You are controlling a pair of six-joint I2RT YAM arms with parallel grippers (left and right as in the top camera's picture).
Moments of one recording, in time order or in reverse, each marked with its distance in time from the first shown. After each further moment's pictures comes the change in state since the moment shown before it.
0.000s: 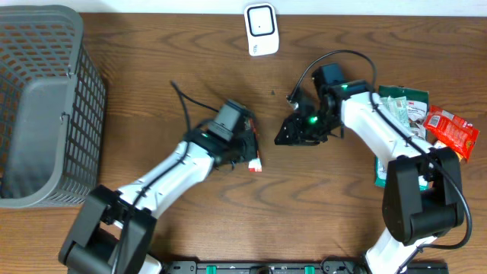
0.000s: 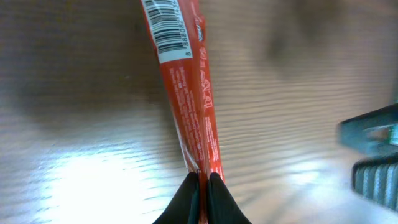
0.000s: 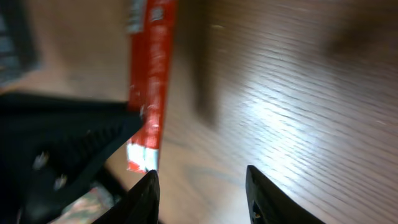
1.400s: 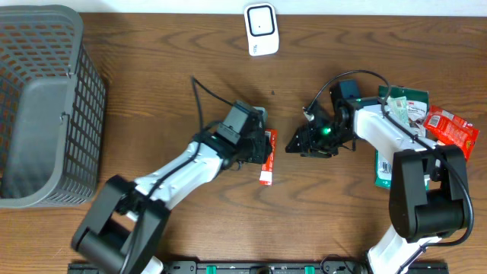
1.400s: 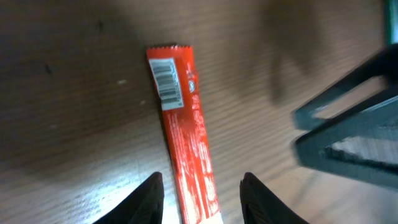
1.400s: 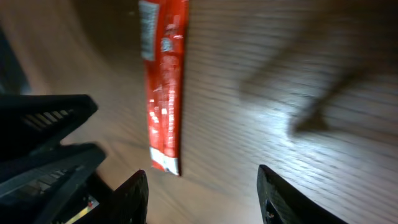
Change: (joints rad) left arm -0.057 0.077 -0.005 0.145 0.013 0.209; right arm -0.101 0.000 -0.182 0.128 0.007 0.053
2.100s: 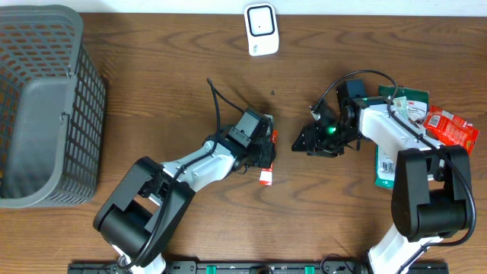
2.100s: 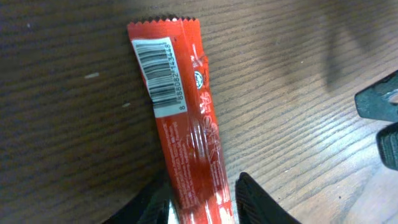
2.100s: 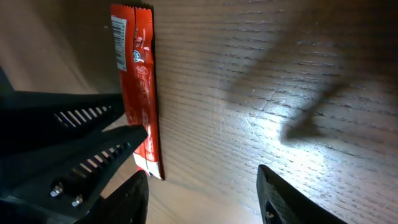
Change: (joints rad) left arm -0.040 0.130 0.011 0.057 -0.018 0.007; right arm -0.032 0.000 -0.001 -0.001 0.035 0.002
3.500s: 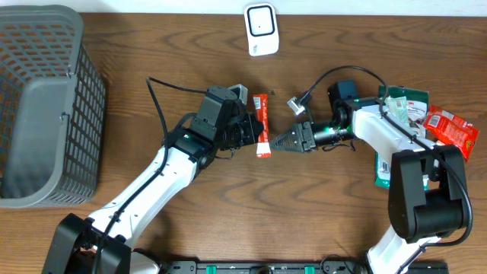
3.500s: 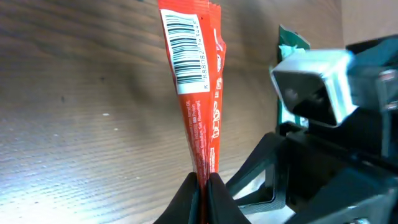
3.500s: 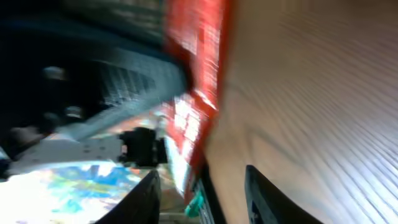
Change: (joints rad) left arm 0.143 -0.346 0.001 -0.053 0.129 -0.280; right arm 0.048 0.000 -0.001 0.019 -0.676 -0.328
